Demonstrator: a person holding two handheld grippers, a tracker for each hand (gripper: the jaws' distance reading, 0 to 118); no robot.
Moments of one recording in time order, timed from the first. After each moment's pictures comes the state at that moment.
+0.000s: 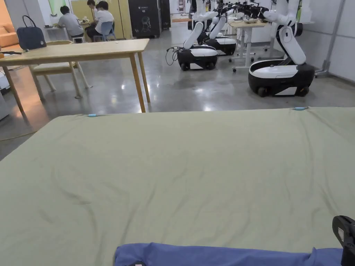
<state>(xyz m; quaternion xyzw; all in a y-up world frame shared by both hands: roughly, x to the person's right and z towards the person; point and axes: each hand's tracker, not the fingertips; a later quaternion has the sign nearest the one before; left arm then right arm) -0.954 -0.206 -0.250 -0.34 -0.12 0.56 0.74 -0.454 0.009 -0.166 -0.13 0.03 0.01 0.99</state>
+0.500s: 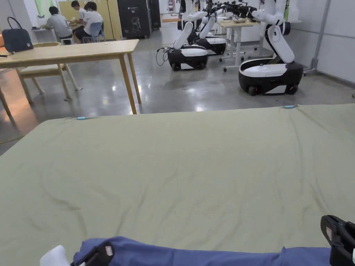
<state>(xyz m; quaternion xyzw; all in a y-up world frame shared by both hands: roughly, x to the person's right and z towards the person) -0.931 -0.070 -0.226 -0.22 -0.11 0.23 0.94 -0.450 0.004 -0.172 -0.14 0.04 0.00 0.99</state>
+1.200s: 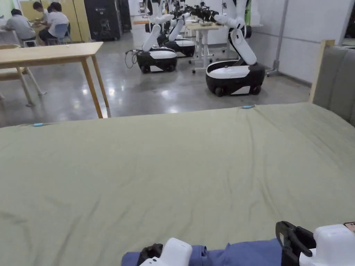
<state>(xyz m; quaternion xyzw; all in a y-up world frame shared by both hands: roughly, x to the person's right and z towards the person) -0.666 -0.064 -0.240 -0.28 -0.24 -0.08 0.92 -0.402 0.001 -0.152 -0.17 0.03 -0.02 0.99</state>
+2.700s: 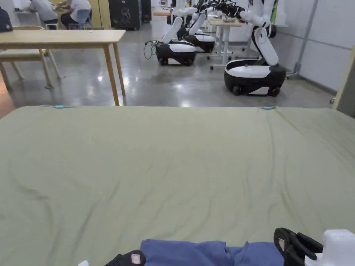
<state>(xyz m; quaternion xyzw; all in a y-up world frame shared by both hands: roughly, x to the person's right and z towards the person) -0.865 -0.191 -0.248 -0.33 -0.28 0.57 0.70 -0.433 -0.007 -0.167 -0.20 0.09 -0.06 0.97</state>
